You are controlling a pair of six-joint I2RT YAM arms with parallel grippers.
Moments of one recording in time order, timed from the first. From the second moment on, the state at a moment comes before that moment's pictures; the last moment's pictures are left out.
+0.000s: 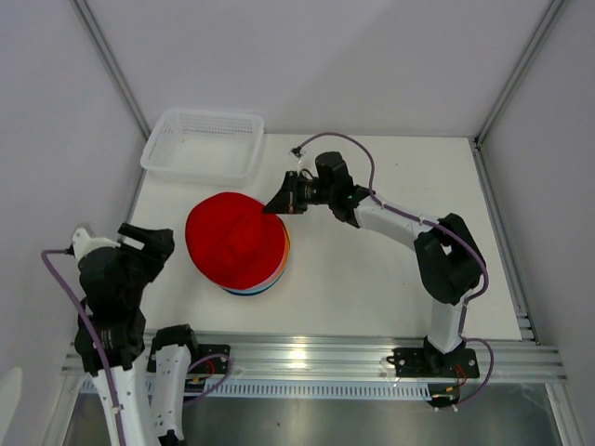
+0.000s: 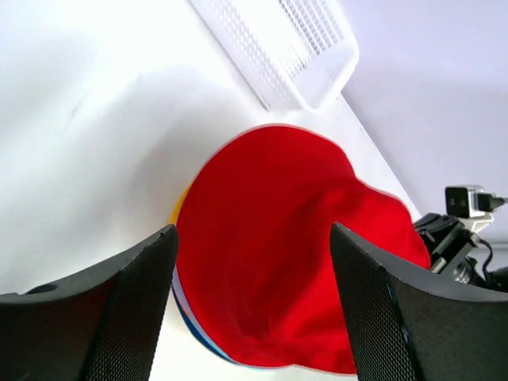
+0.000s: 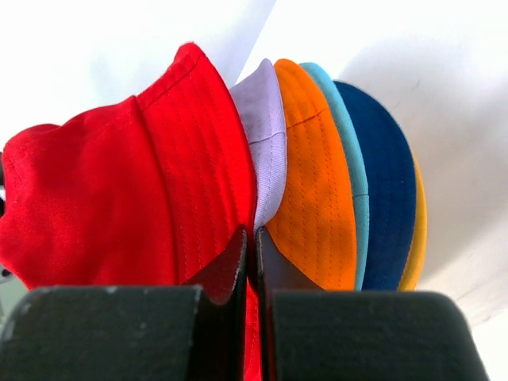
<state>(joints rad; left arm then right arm) 0.21 0.41 0.98 -0.99 0.01 -0.81 0.67 1.86 1.35 0.18 -0.67 0.78</state>
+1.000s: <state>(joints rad) 0.50 0.94 0.57 0.00 0.80 -0.78 0.63 2.07 1.62 0.08 -0.81 0.69</state>
